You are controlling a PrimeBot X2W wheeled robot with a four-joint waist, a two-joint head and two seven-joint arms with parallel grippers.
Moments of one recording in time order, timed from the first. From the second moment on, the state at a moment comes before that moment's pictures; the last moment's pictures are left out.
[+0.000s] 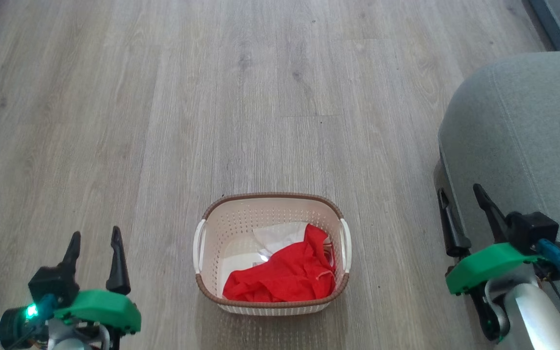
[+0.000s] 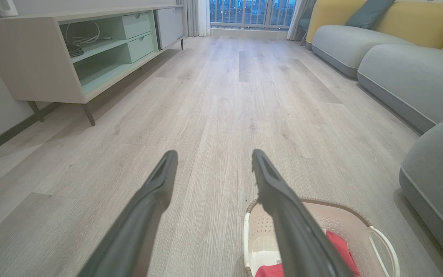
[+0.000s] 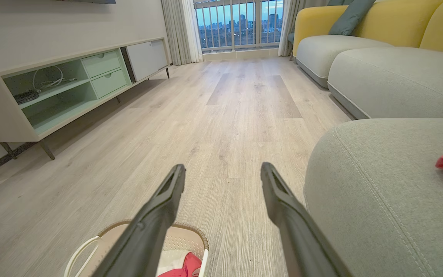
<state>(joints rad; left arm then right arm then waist) -0.02 0.05 0.10 0.26 -0.12 -0.01 -0.25 -0.17 -0.14 0.05 0.41 0.25 0.13 -0.26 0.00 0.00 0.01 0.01</state>
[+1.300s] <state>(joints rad) -0.52 0.04 -0.20 0.59 -0.18 -0.10 -0.25 -0.58 -0.10 0.02 0.16 0.18 0.13 -0.26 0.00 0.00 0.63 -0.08</state>
